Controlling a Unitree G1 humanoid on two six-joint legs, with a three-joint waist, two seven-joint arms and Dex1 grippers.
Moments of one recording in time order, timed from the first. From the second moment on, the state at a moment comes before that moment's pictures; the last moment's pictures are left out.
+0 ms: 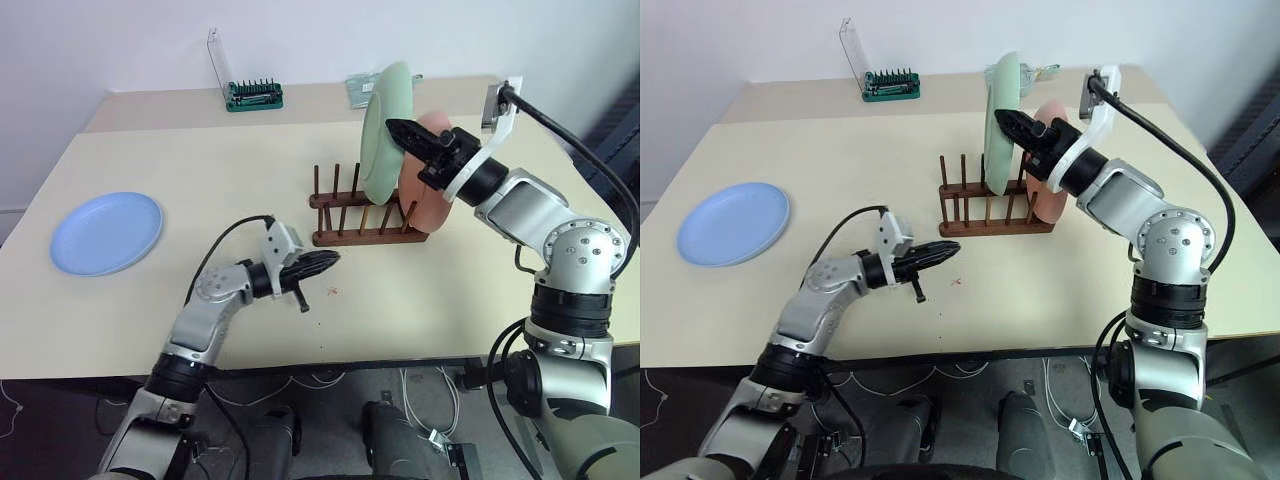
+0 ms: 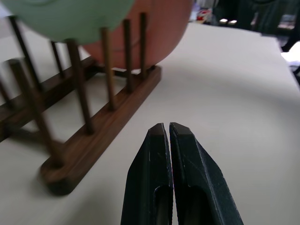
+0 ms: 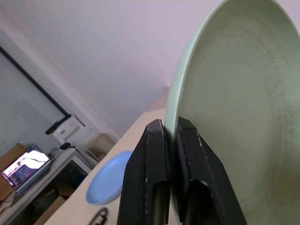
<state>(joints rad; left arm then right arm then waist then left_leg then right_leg) -0.39 0.33 -0.15 0.03 -0.27 0.19 -0.87 -0.76 -0.45 -0.25 -0.09 1.30 0.91 0.07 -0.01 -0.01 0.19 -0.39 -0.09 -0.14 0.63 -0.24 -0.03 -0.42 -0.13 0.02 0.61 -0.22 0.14</state>
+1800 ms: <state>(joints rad) -0.50 0.39 0.67 0.00 -0.18 0.59 0.28 -0.89 -0.50 0.37 -0.14 0.17 0.32 0.68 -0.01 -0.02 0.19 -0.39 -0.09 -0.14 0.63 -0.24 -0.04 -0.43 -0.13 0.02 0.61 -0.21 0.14</state>
